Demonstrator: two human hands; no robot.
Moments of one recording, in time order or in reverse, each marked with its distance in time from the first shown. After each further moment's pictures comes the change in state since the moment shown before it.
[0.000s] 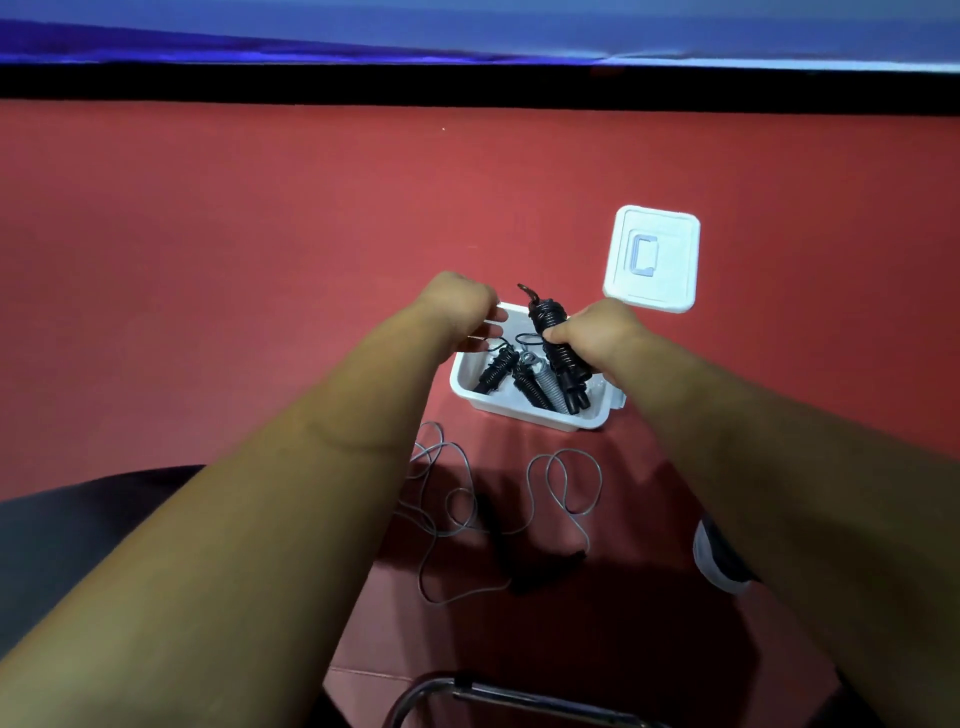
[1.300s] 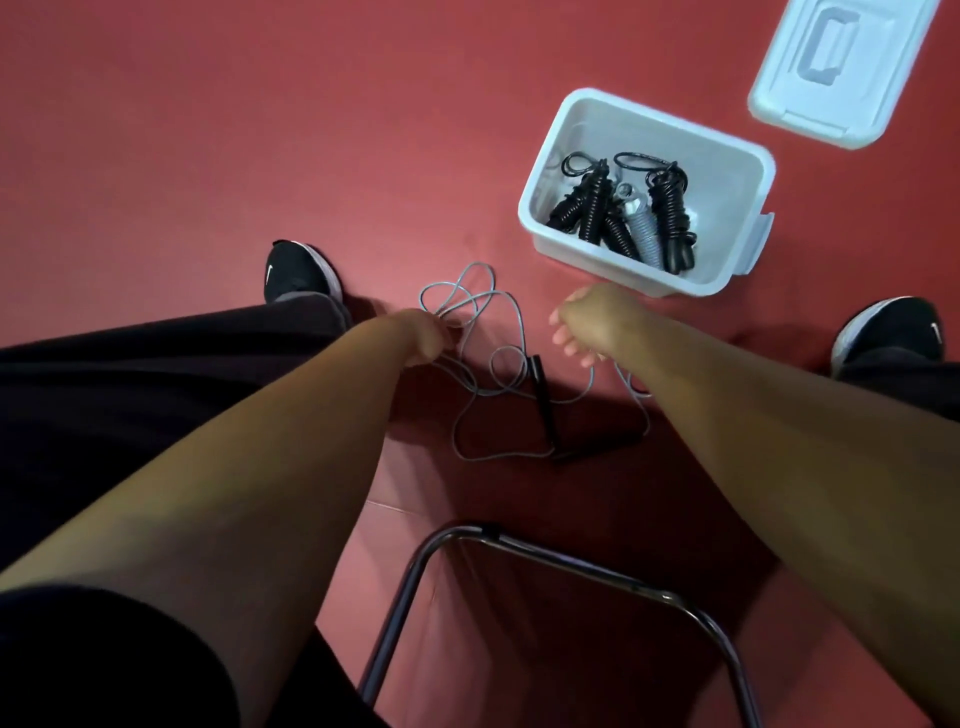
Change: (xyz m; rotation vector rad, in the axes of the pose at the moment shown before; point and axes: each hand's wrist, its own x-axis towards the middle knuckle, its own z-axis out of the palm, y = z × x) left_hand 0.030 -0.267 -0.060 0.690 -0.190 -0.475; right_hand 0.020 0.123 0.169 -0.185 -0.423 0.182
